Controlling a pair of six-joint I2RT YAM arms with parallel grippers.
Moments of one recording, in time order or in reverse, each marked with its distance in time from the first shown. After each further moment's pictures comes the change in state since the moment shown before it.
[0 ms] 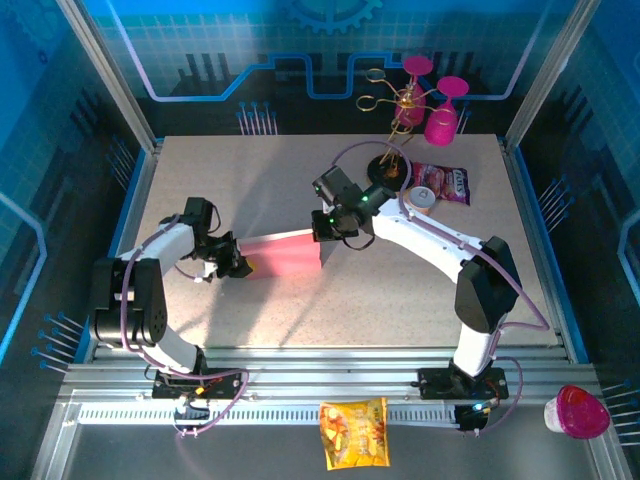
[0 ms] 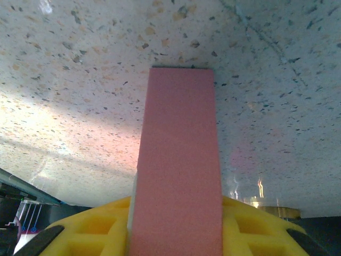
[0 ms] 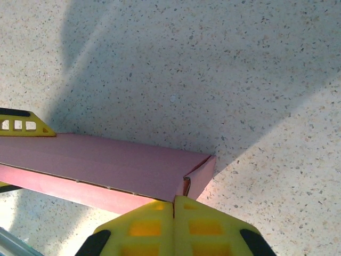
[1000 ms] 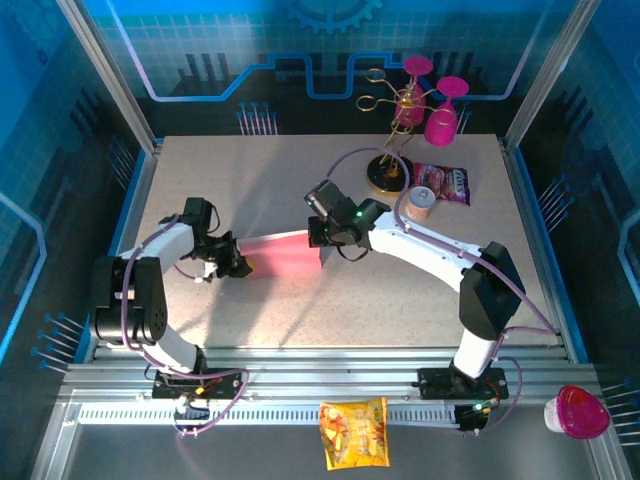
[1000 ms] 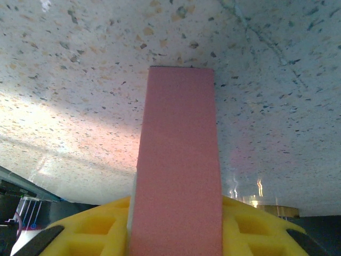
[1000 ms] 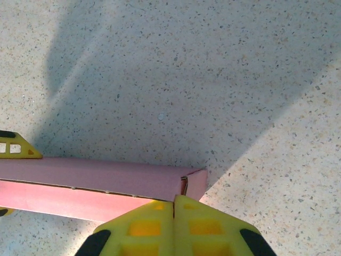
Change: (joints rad) left arm 0.008 0.010 0.000 0.005 0.014 0.003; right arm 0.073 -0.039 -0.089 0.101 0.183 0.074
